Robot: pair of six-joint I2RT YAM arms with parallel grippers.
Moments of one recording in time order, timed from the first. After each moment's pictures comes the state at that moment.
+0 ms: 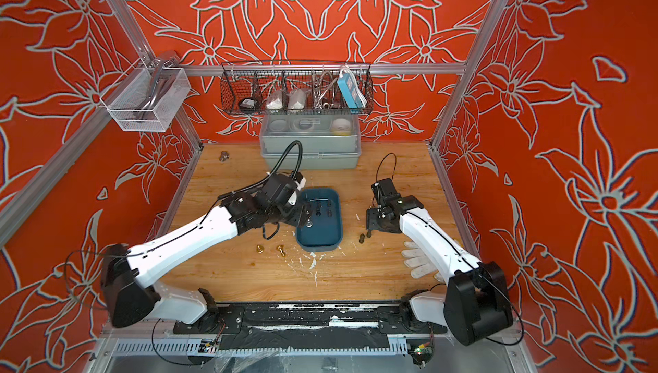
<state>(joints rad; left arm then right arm) -0.77 1.32 1.14 -0.62 -0.02 -0.42 0.35 1.33 0.92 -0.89 0.06 0.37</state>
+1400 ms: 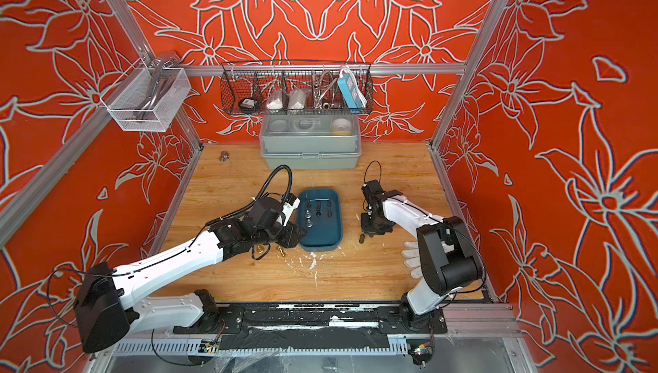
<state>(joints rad) -0.77 1.22 0.85 -0.42 0.06 -0.39 0.35 1.59 0.95 -0.78 0.00 0.32</state>
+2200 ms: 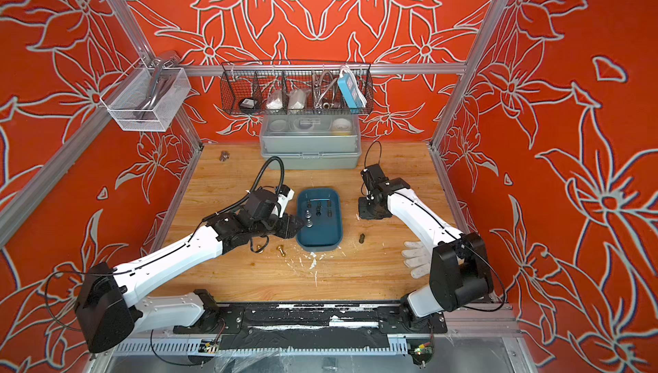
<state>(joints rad) -0.64 1.21 0.86 -0.40 0.11 -0.45 0.41 1.48 1.17 -0.92 0.02 0.32</state>
